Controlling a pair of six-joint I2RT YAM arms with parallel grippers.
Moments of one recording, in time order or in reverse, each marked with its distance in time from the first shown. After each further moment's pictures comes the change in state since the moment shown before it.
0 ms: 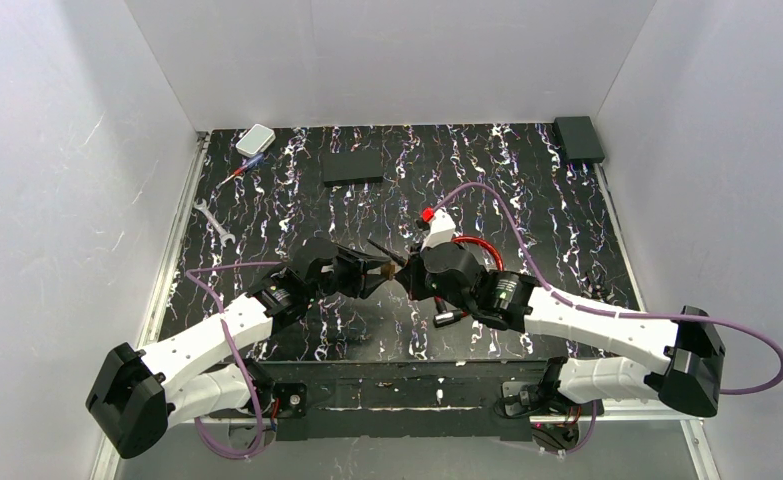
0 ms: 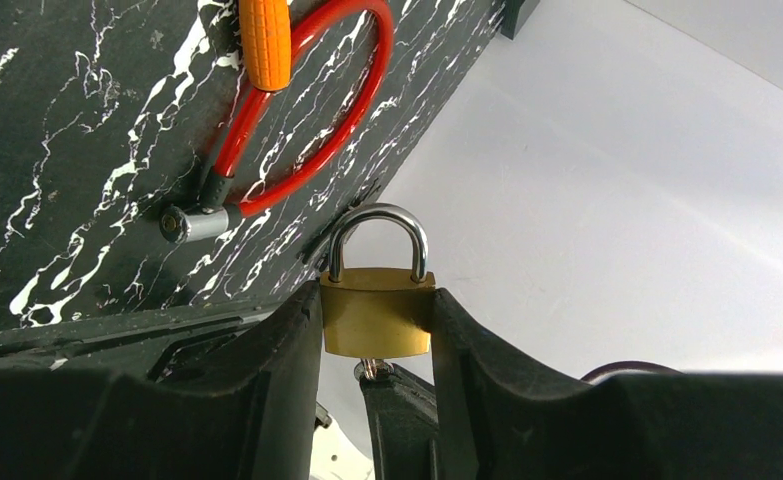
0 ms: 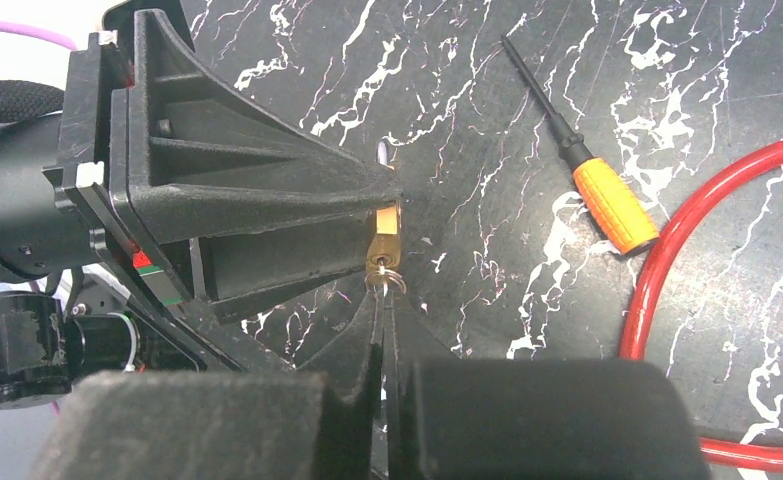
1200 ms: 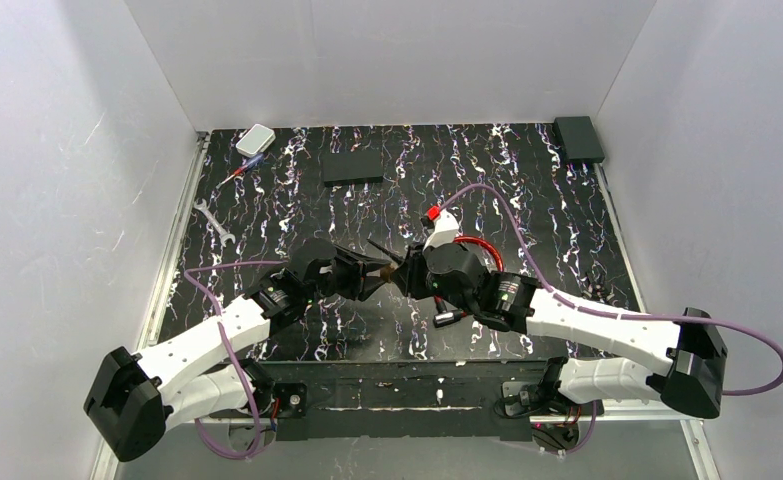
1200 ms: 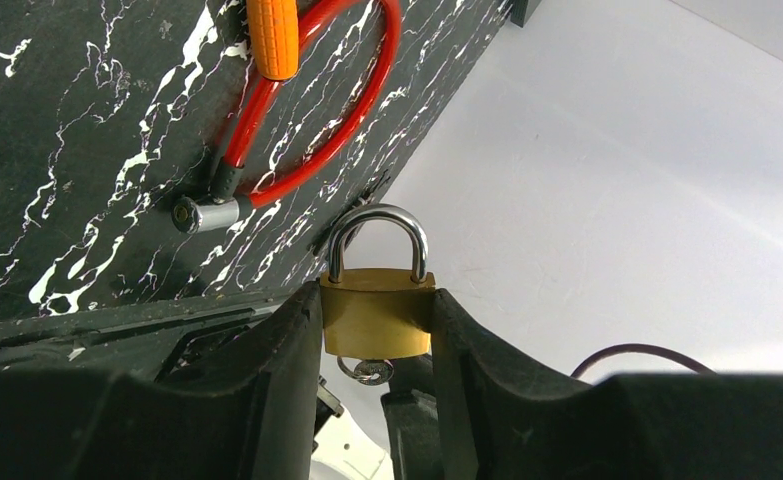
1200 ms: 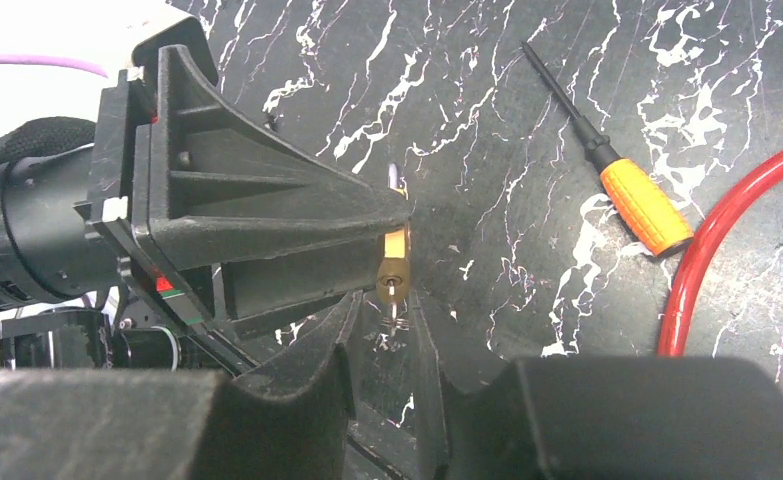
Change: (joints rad) left arm 0.002 -0.019 0.001 -0.029 0.002 0.028; right arm 0.000 -0.014 -0.016 0.045 -0.003 0.066
